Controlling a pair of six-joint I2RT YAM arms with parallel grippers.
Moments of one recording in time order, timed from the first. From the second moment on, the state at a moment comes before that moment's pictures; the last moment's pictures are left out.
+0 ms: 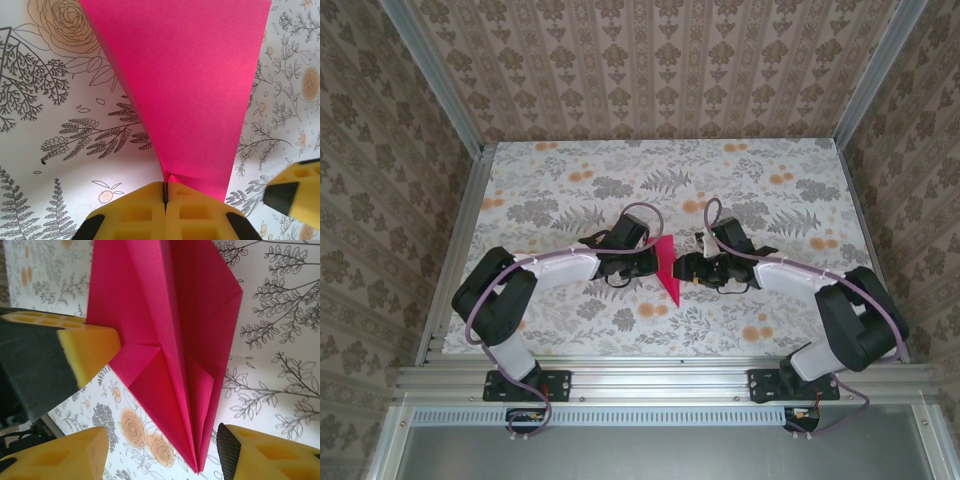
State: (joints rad) left arm -0.79 1.69 0.94 -0.18 0.22 -0.77; right arm 0.46 1.50 0.71 -0.15 -0.51 0.65
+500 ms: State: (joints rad) left arm -0.79 1.69 0.94 -0.17 0.23 -0.77; right arm 0.47 1.66 0.78 -0.10 -0.53 0.65
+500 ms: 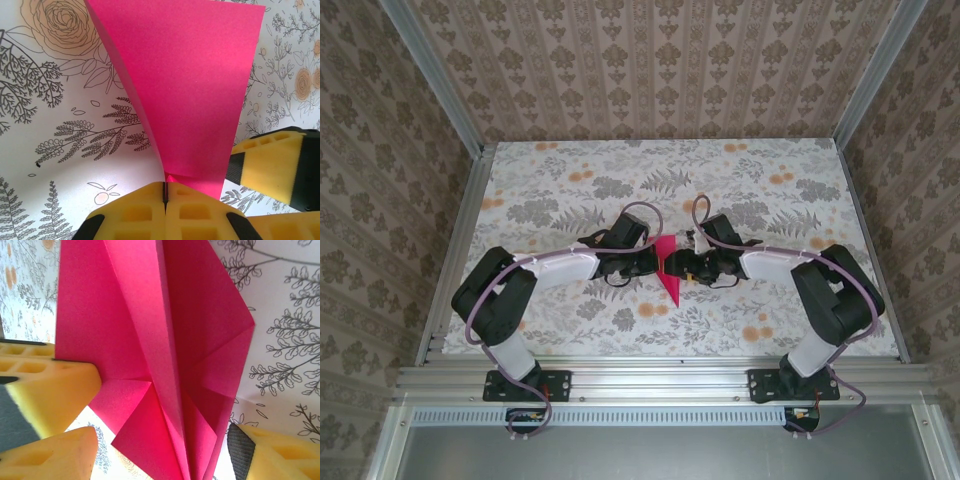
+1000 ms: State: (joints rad) left arm -0.78 1.69 0.94 -0.17 0.23 -0.77; right arm 0.48 1.66 0.78 -0.06 -0.59 0.61
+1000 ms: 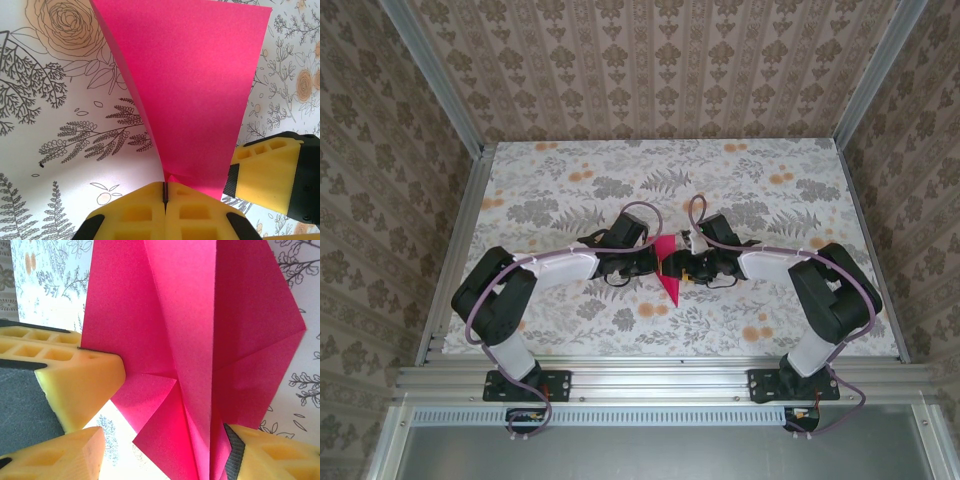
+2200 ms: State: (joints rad) left arm -0.78 1.69 0.94 -0.19 0.23 -0.77; right arm 0.53 1.72 0.84 -0.20 -0.47 0.50
